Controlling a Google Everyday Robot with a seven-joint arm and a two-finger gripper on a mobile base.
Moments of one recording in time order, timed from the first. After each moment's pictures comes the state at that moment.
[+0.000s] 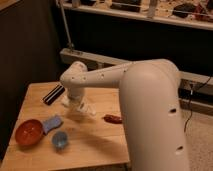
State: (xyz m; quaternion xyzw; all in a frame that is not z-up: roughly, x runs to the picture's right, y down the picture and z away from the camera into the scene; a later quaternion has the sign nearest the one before) arm -0.179 0.077 0.806 -0.28 -0.02 0.22 0.94
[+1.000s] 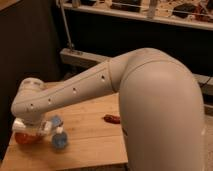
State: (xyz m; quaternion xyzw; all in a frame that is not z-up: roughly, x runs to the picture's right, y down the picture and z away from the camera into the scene) arm -0.336 0.151 0.647 -0.27 -0.16 0.09 0.94
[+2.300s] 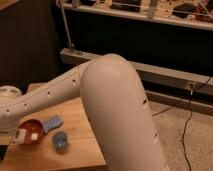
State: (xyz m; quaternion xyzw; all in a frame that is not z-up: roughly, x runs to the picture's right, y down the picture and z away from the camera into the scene) arm -0.452 0.181 0.644 -0.30 -0.24 0.05 0.92
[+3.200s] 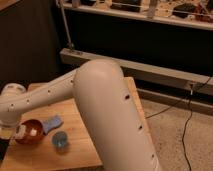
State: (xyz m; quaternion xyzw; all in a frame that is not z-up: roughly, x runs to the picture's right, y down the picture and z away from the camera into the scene) arm -0.470 0.178 0.689 -0.31 -0.26 0.06 0.91
